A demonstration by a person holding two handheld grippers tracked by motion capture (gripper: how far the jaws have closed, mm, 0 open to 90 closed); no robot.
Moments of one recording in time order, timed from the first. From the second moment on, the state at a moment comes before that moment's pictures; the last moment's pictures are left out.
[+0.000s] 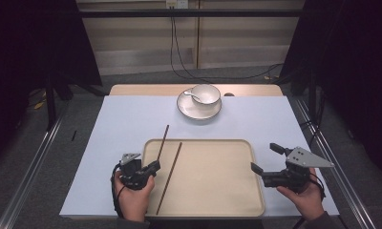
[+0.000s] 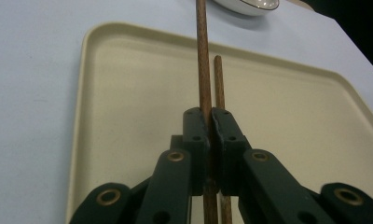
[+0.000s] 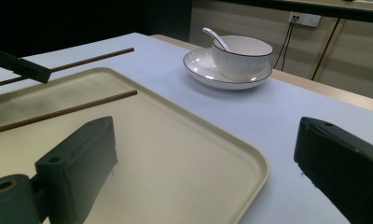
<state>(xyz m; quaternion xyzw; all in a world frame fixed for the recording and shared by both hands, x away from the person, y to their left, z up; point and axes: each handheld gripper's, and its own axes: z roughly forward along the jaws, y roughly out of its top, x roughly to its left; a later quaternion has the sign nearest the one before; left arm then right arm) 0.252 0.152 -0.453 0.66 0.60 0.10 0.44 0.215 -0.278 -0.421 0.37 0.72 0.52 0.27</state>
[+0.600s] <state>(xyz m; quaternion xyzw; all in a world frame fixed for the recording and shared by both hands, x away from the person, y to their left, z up) 0.237 0.151 -0.460 0.68 0.59 0.07 0.43 0.215 -0.277 -0.421 0.37 0.72 0.52 0.27</state>
